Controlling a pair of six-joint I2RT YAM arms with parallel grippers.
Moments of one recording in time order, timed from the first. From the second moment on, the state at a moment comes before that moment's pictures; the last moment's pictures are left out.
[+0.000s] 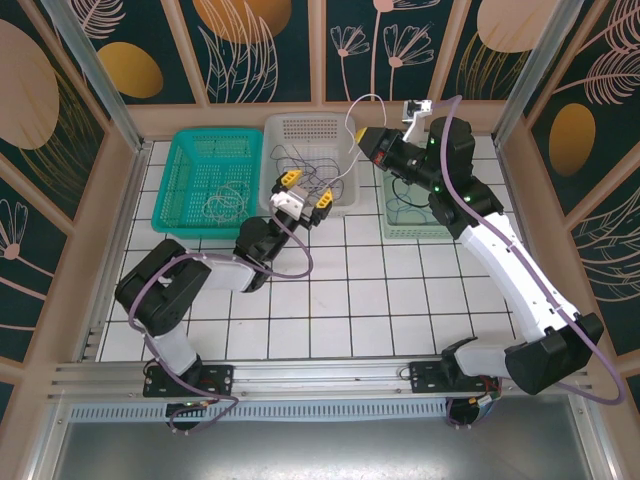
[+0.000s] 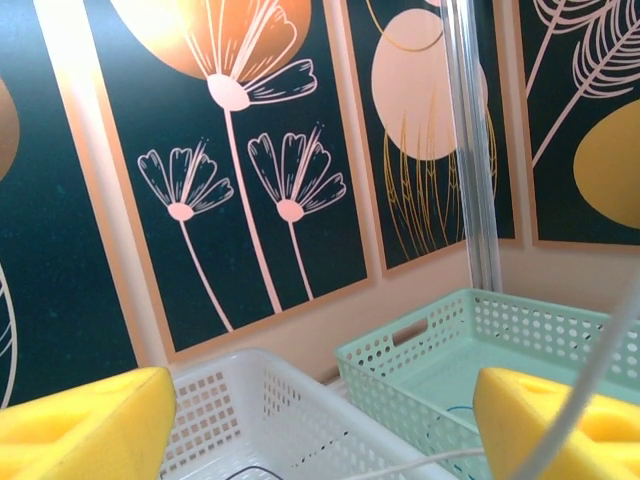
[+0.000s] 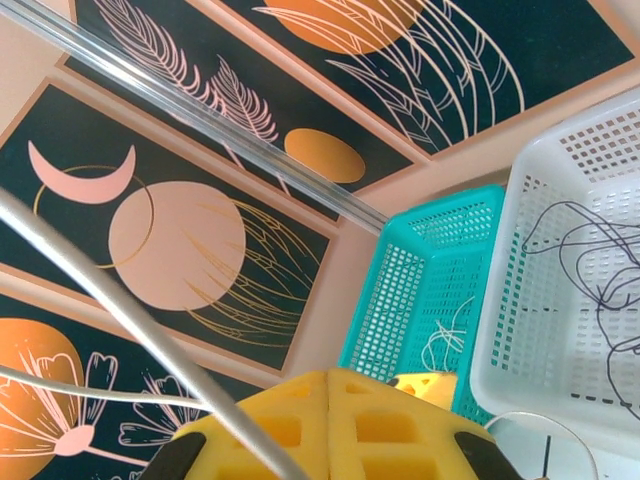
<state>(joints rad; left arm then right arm) -0.68 1.76 0.71 1.35 -0.03 0.16 0.45 1.29 1.37 -0.20 -0.39 0.89</state>
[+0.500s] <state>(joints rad) -0.68 1.91 0.92 1.29 -0.13 0.09 0.45 1.29 1.37 -0.19 -0.40 0.89</state>
